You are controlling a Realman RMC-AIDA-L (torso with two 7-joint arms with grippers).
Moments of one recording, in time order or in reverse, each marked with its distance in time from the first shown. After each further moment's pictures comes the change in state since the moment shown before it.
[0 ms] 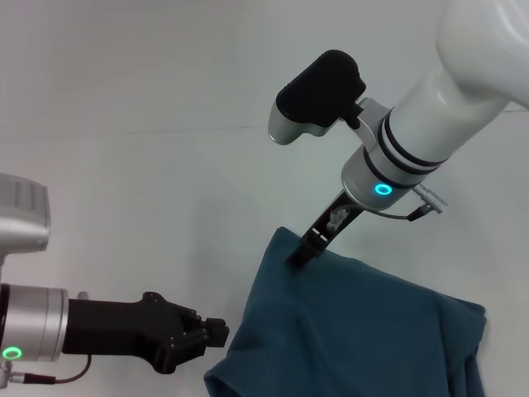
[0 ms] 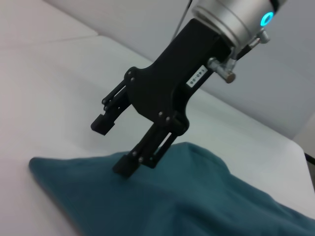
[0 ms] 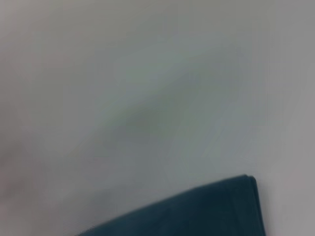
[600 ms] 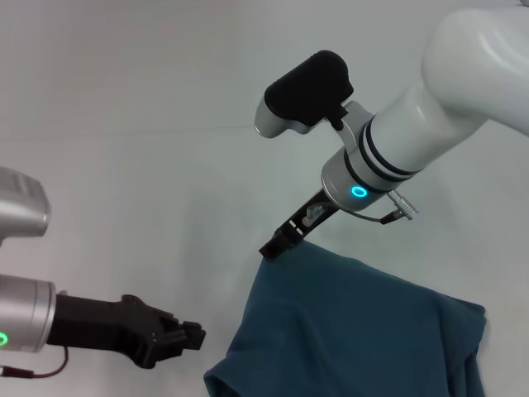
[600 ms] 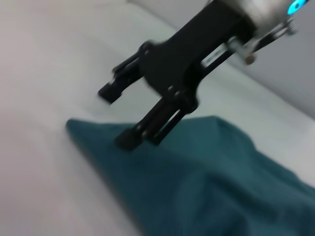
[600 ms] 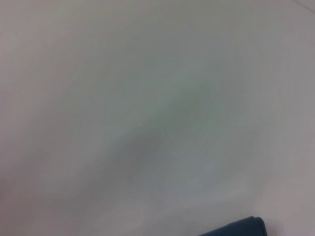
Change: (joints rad) left arm -0.029 0.026 0.000 0.041 0.108 0.000 -0.156; right arm 0.009 0.001 -0.051 0.079 0.072 0.164 0.055
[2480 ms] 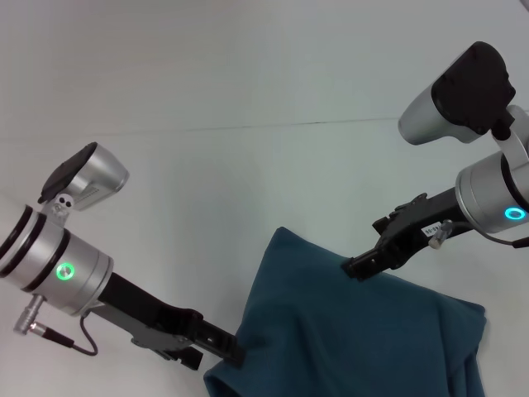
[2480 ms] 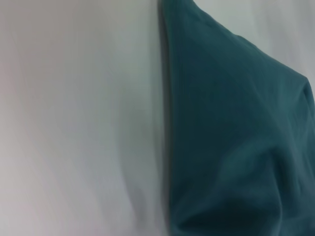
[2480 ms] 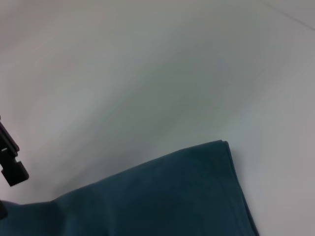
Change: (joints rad) left arm -0.388 0.071 -0.039 -0.389 0.258 0.020 -0.664; right arm -0.442 -0.013 0.156 -0.642 0.046 -0.367 -0.196
